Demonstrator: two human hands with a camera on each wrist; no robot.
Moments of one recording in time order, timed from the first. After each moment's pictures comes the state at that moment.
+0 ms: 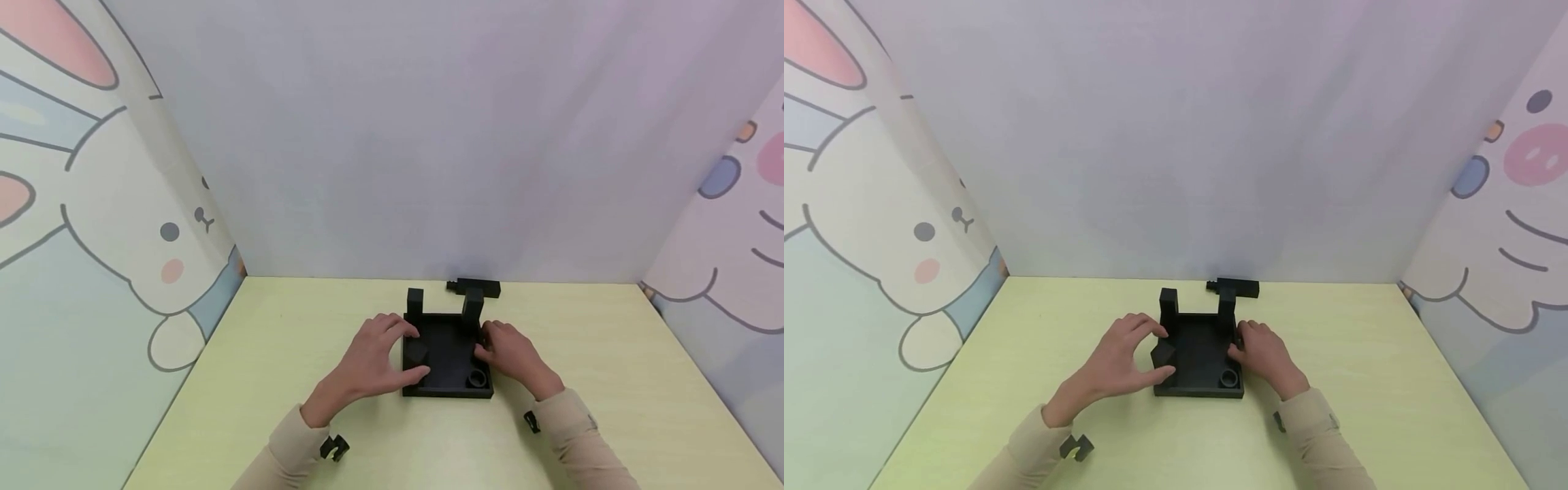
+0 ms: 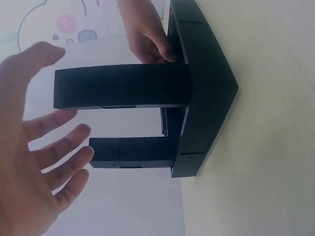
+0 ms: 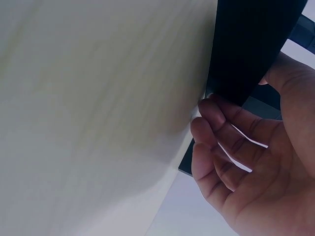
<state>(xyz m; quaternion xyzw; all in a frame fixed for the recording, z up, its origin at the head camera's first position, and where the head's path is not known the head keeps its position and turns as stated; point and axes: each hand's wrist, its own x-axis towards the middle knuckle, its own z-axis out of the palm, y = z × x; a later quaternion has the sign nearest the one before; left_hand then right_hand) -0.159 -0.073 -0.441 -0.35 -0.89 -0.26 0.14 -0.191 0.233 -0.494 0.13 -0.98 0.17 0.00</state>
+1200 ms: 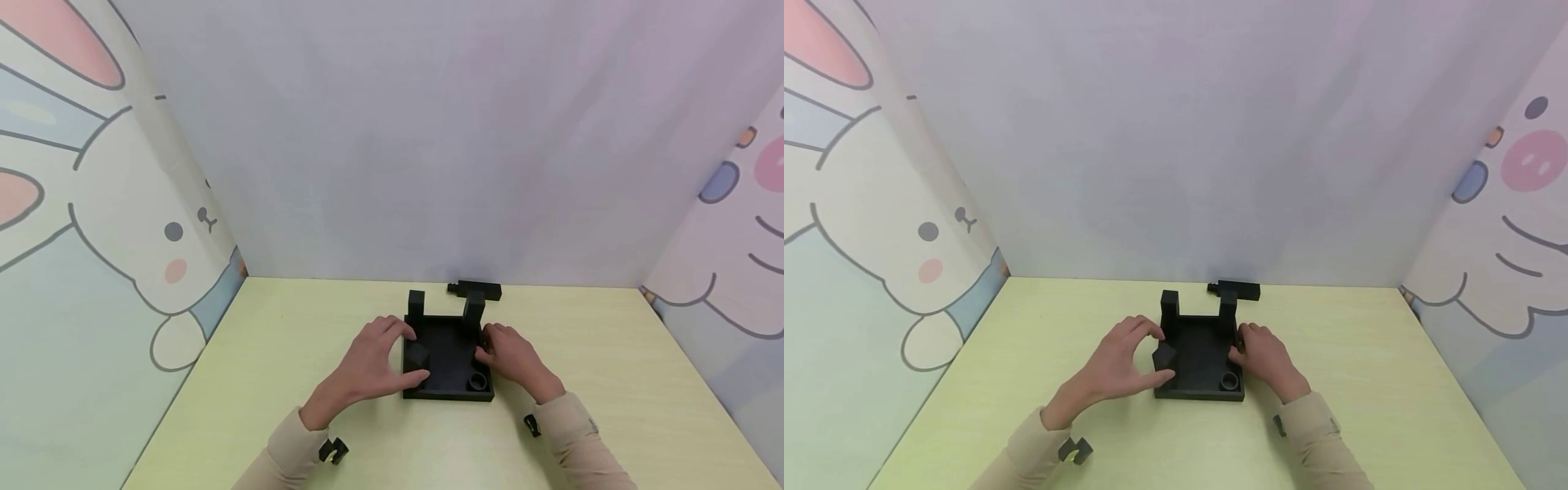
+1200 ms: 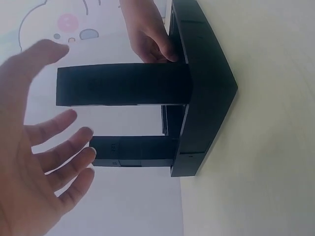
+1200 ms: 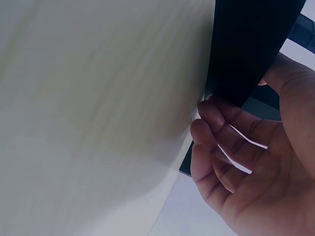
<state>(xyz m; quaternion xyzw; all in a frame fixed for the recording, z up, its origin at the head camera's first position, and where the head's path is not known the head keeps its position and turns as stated) -0.157 -0.073 -0.444 -0.33 -0.90 -0.26 0.12 -0.193 0.236 -0.498 0.13 -0.97 0.18 -0.01</state>
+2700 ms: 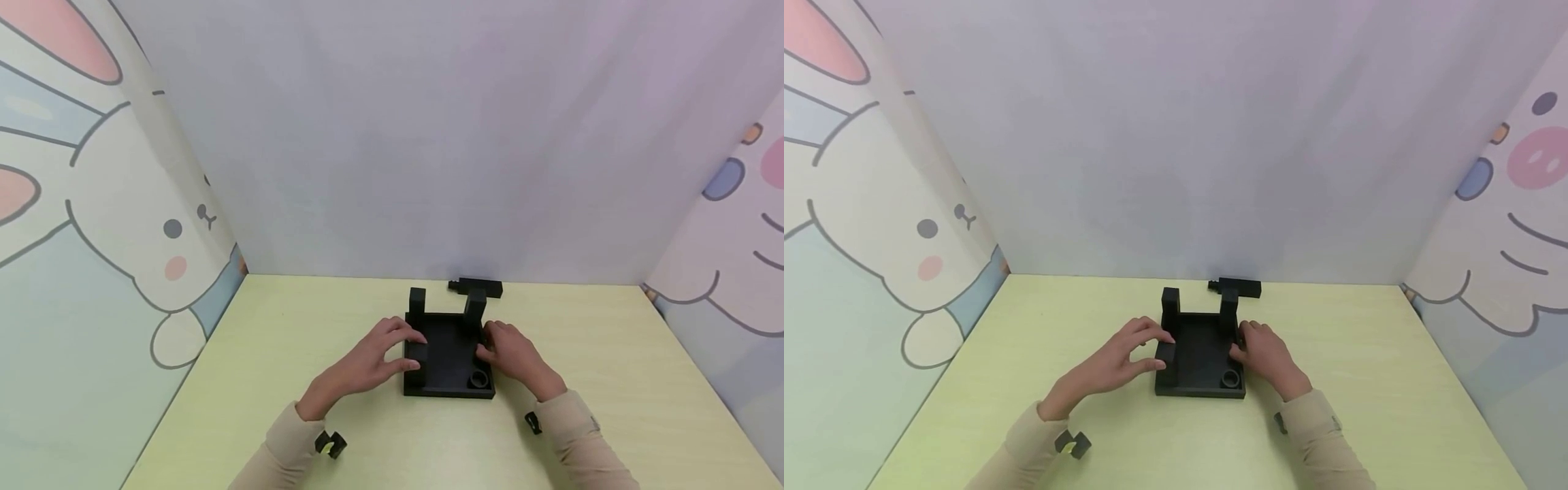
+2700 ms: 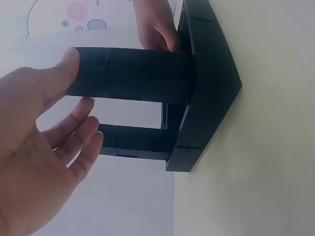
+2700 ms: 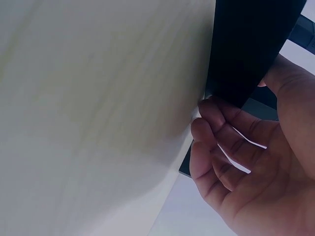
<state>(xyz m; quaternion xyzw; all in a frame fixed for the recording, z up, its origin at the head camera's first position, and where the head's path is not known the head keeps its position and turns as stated) -0.168 -0.085 -0.447 -0.39 -0.85 -0.36 -0.02 -0.195 0.237 -0.498 0.13 -0.97 0.19 -0.01</state>
